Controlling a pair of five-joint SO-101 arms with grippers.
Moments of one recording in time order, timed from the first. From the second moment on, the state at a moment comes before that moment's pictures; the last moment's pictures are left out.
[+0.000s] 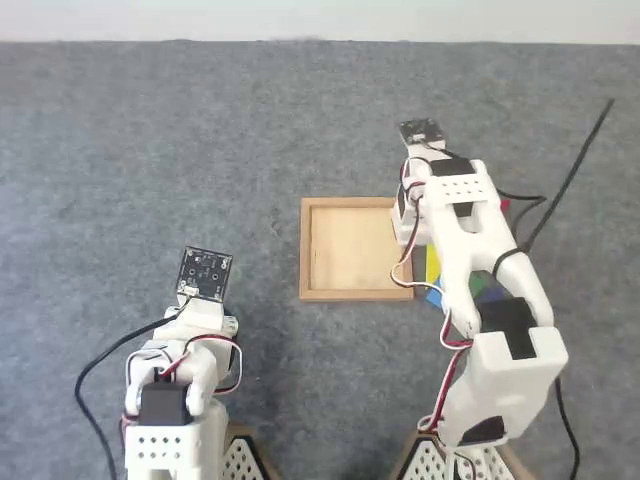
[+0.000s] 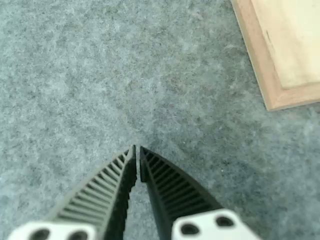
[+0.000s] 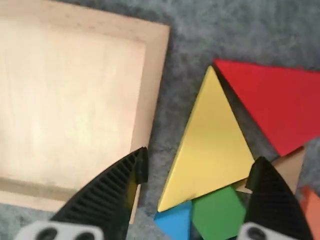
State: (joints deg) left arm -6.3 -103.0 97.1 72.0 -6.1; right arm -11.1 15.1 9.8 66.6 2.0
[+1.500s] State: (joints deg) left arm -6.3 -103.0 97.1 72.0 -6.1; right arm -8.0 19.6 13.5 62.0 2.9
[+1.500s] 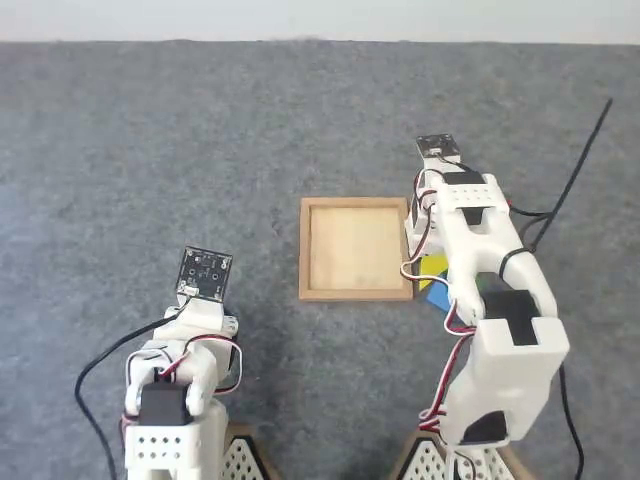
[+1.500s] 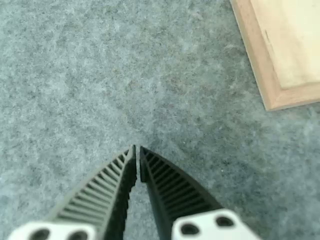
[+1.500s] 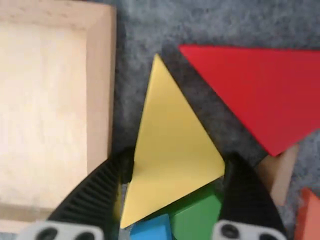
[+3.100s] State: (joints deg) left arm -6.3 -103.0 97.1 72.0 -6.1; right arm -9.0 6.9 20.7 59.3 7.4
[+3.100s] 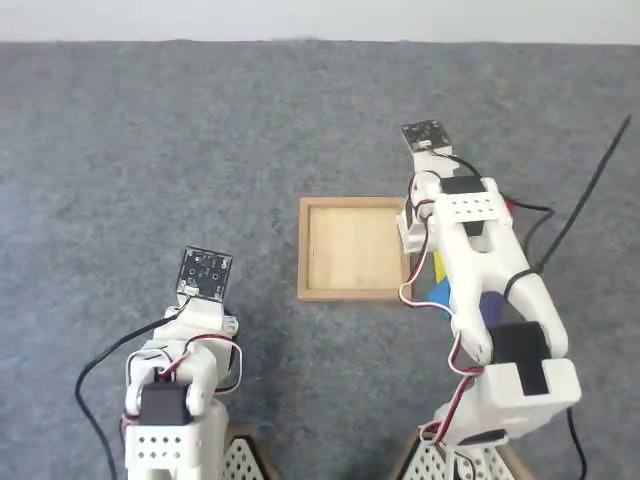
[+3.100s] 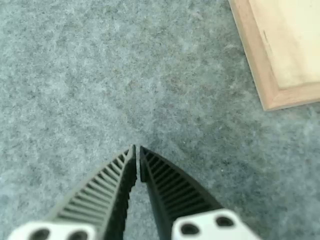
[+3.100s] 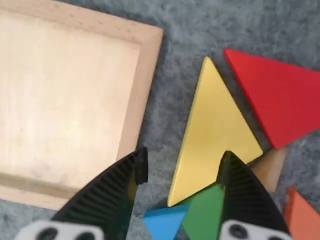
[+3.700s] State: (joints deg) left arm -6.3 -103.0 97.1 72.0 -6.1; right arm -2.5 26.6 0.0 62.2 8.9
